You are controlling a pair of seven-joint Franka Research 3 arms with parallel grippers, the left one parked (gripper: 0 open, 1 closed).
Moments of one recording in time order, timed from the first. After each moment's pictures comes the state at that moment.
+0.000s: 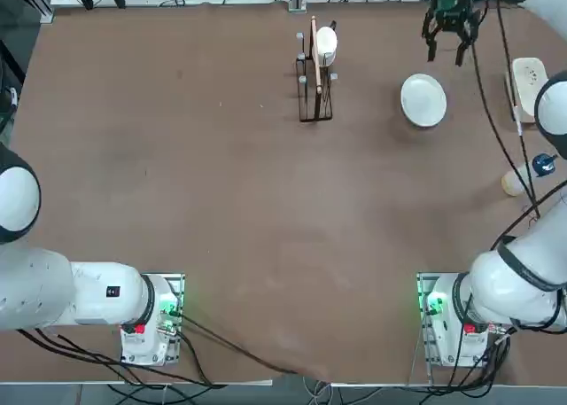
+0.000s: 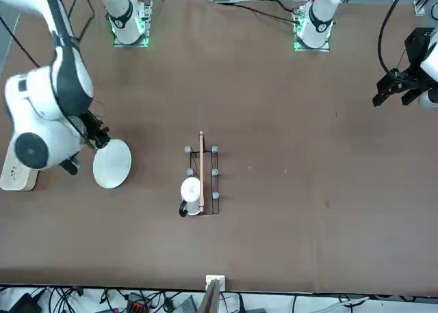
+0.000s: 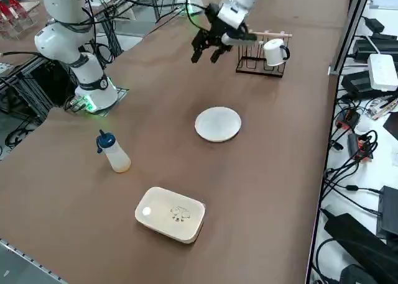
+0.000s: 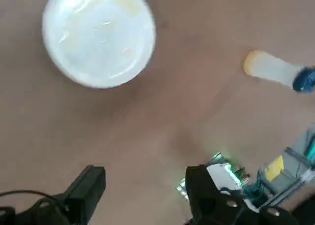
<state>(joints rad) -0.18 0.52 0.44 -1.29 -0.20 1.25 0.78</state>
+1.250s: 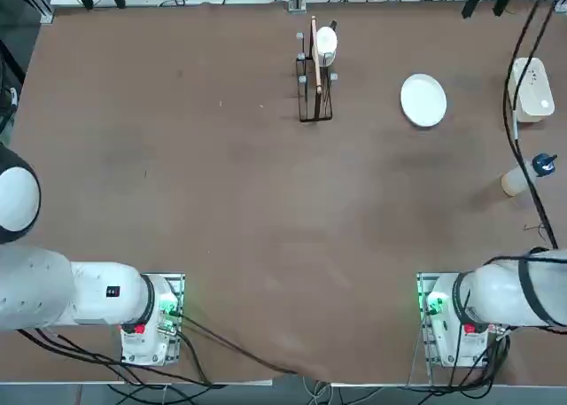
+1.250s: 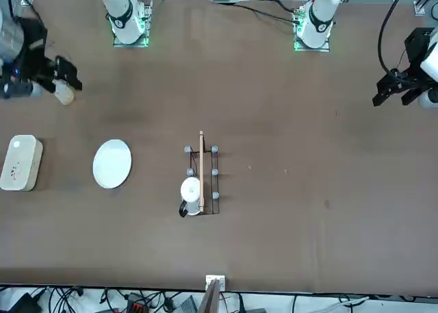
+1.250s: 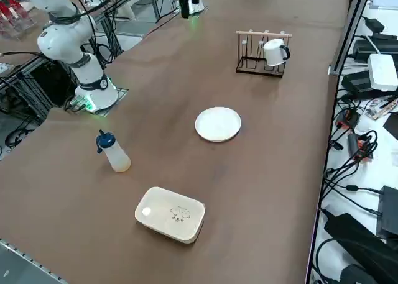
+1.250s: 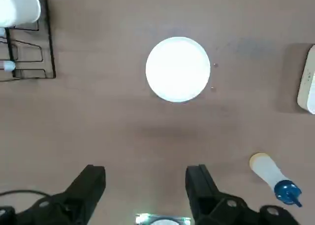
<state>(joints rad) 0.08 -0.05 -0.01 -1.62 0.04 1.50 0.01</state>
